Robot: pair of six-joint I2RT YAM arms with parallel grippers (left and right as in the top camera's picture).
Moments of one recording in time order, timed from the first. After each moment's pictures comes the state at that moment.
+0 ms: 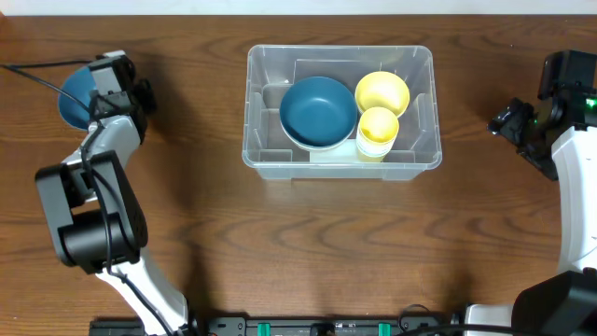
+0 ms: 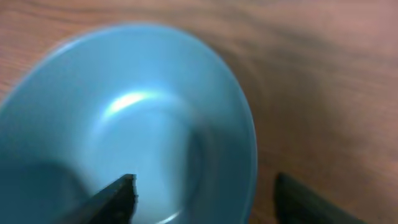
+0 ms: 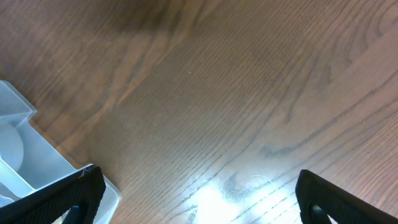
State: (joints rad) left arm 0.26 2.03 1.25 0.02 -0.19 0.04; right arm -0.22 1.56 1.44 -1.13 0.20 0.57
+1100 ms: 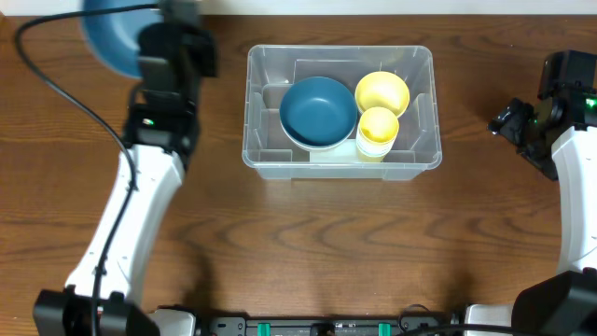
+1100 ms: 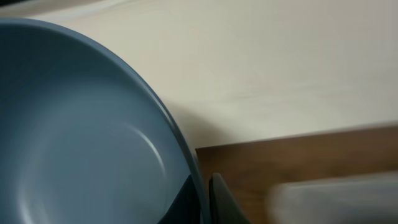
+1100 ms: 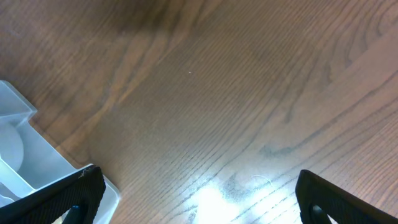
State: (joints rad) left arm -0.20 1.47 1.25 -0.04 -0.16 0.12; right arm -0.22 1.56 1.44 -1.13 0.20 0.57
